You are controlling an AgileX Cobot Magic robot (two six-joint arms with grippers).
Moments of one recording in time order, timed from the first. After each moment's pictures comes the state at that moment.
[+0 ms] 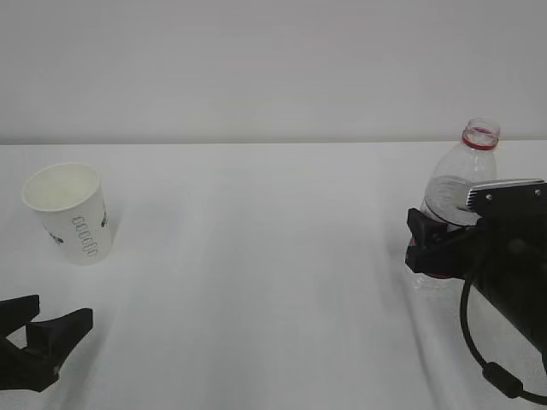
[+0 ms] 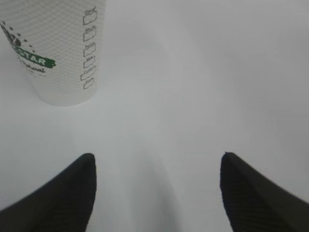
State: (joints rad) left arm -0.27 1.72 -0.02 0.11 -1.15 -0.17; right arm 0.35 1.92 -0.38 0.21 -1.16 -0.02
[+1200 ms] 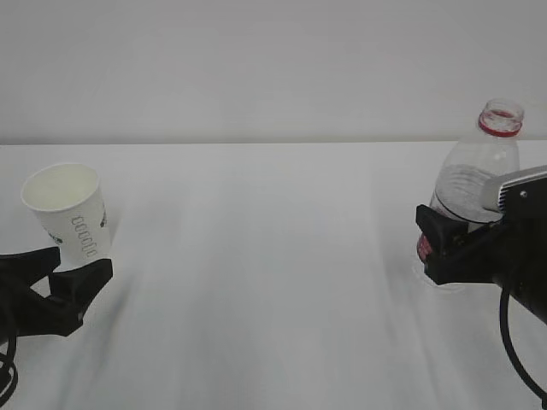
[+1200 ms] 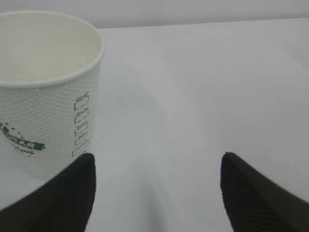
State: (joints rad) left arm -0.27 1.72 -0.14 0.12 -1.15 -0.17; right arm 0.35 1.63 -0.27 0.13 -1.01 -0.11
